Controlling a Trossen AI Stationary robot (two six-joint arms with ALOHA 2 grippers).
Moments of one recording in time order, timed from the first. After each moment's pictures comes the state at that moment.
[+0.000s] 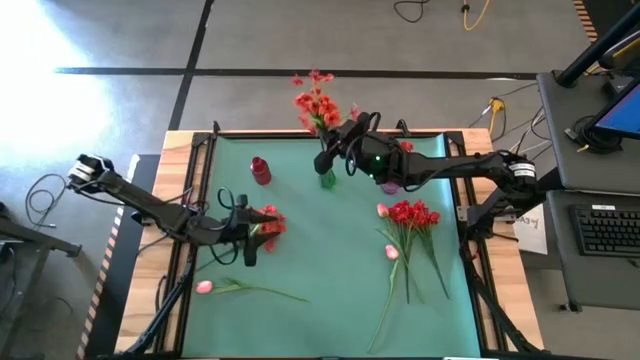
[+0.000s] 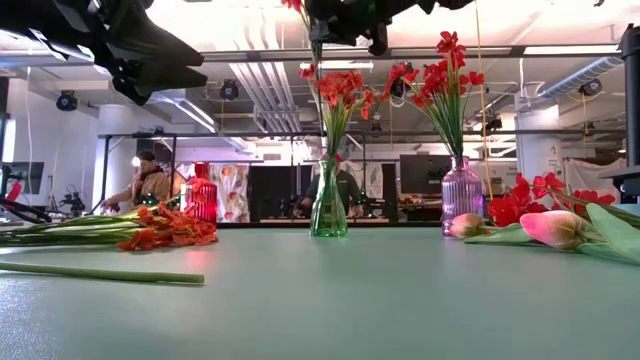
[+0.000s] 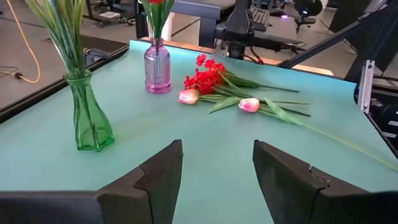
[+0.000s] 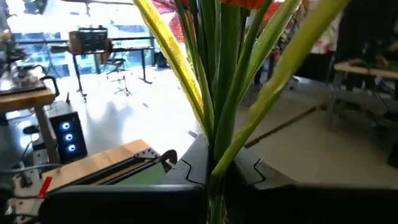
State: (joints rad) left arm -0.43 0.90 0.39 0.21 -0.62 -0.32; right arm -0.17 1.63 1.29 0.35 0.54 0.01
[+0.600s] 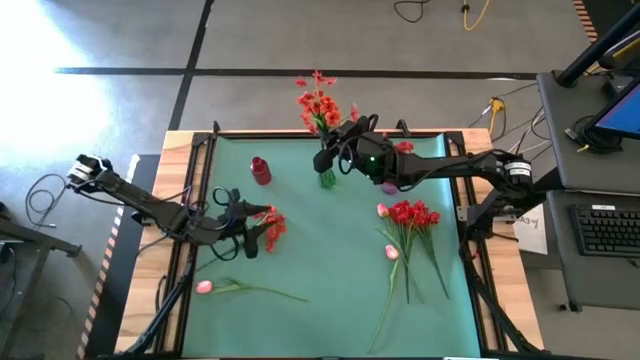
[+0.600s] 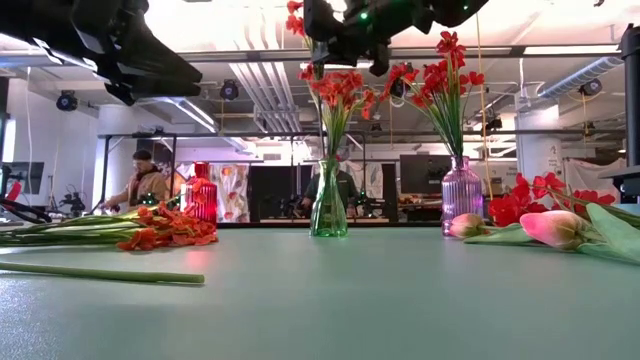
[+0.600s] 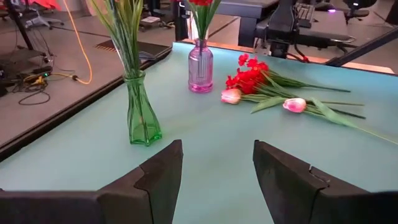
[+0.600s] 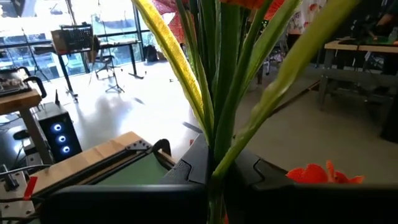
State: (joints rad) left arm -0.43 0.86 0.39 0.11 -0.78 -0.32; right arm -0.20 1.66 1.24 0.38 0.55 0.09
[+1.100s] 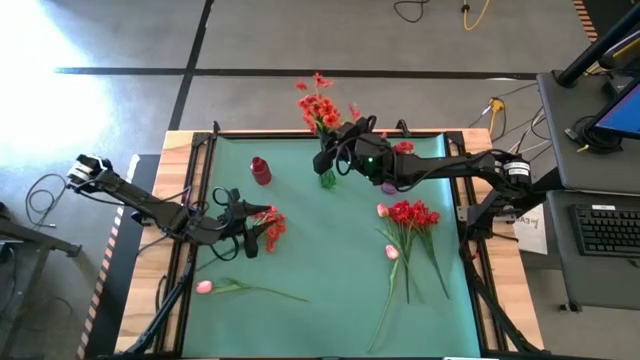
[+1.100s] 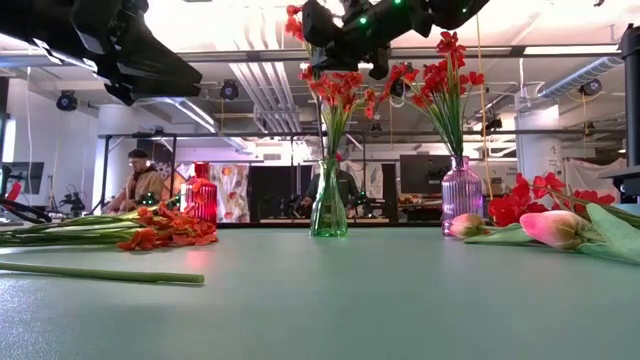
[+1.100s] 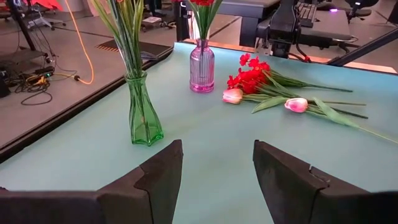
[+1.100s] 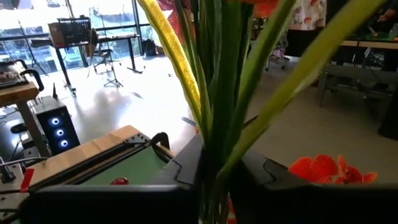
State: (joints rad) left arm -0.43 0.86 0.39 0.10 -0.79 -0.32; right arm -0.20 1.67 1.23 0.37 0.55 0.09
